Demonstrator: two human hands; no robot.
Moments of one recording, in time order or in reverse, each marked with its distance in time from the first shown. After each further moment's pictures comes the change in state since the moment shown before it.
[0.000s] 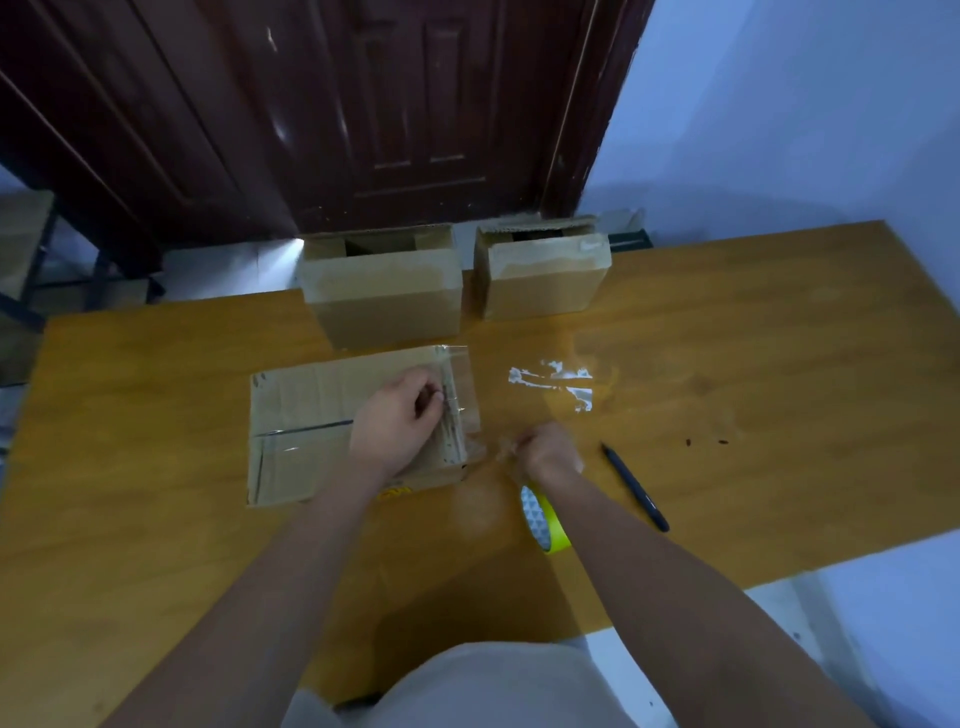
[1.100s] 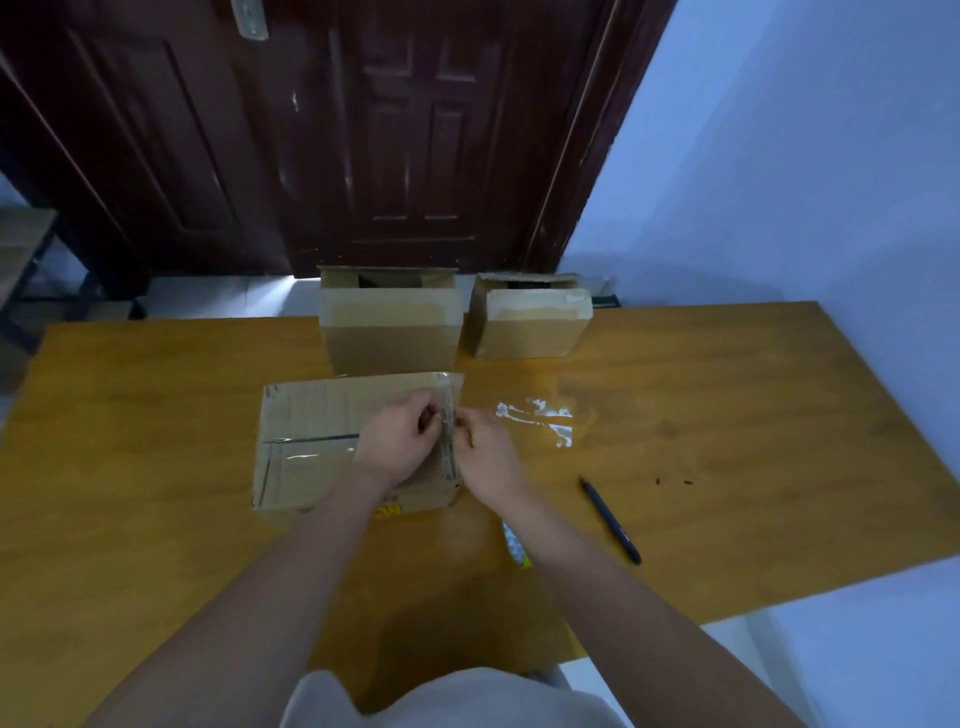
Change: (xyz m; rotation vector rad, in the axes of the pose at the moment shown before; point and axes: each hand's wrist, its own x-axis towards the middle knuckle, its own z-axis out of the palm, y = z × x) left_hand -0.002 -0.004 0.000 -0.003 0.044 0.051; right_hand -0.068 -0.058 0.002 0.070 0.173 -0.690
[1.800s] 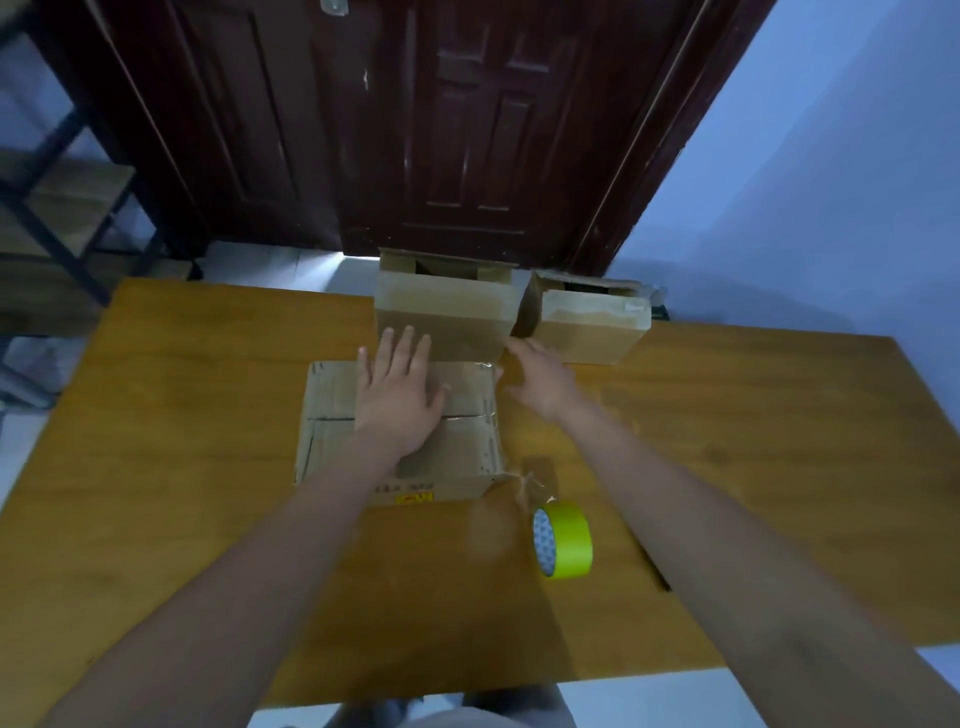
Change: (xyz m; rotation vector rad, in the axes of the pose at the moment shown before) left_hand 0.007 -0.027 -0.035 0.425 -0.052 -0.203; right_hand 0.086 -0.010 -0.040 -0.436 -0.211 -0.095
